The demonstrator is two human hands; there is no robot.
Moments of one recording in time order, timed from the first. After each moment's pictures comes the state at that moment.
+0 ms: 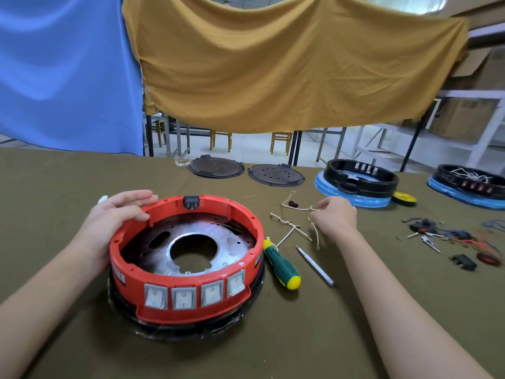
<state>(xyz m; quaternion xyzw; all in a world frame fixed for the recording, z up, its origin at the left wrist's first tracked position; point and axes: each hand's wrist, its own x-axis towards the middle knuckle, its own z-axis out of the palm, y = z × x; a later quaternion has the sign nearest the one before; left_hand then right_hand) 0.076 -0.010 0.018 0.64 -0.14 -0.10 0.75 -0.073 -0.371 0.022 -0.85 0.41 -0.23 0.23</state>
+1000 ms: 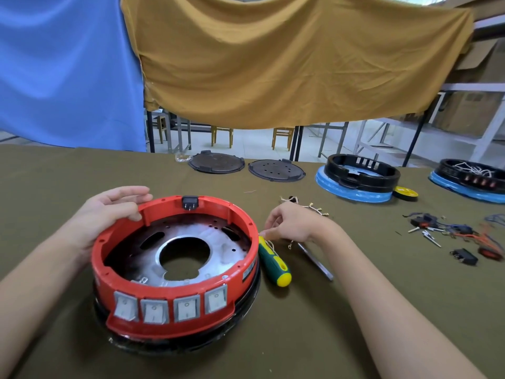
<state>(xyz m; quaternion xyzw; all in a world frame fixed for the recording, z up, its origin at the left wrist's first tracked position) 0.083 0.002 0.023 0.68 -0.15 -0.12 0.71 -0.059 -0.316 0.029 -0.95 0.14 0.00 0.27</state>
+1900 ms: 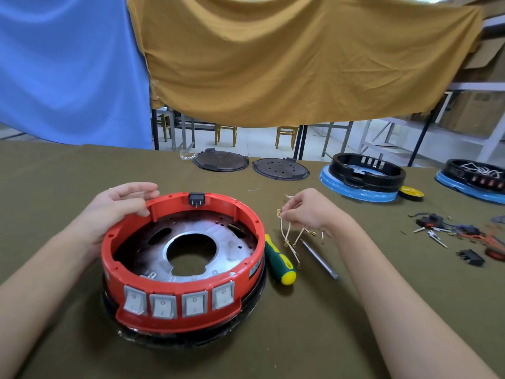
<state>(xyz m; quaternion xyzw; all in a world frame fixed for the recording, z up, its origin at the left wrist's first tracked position) 0.084 0.001 0.023 0.68 -0.16 -0.13 0.70 -0.065 -0.326 0.042 -0.90 0.22 -0.09 0.35</state>
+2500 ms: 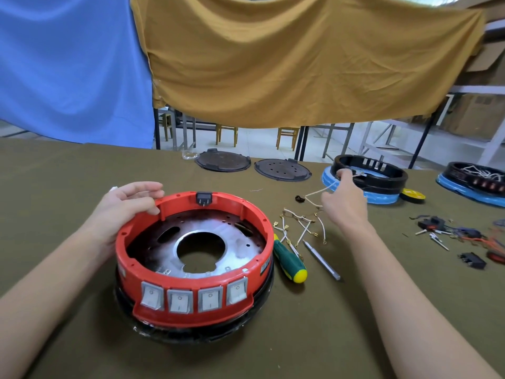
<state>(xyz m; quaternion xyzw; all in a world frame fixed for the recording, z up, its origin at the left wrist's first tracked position) 0.075 -0.008 0.021 0.66 -0.15 -0.10 0.73 -0.074 -0.360 0.035 -0.84 0.36 -0.33 0.23</state>
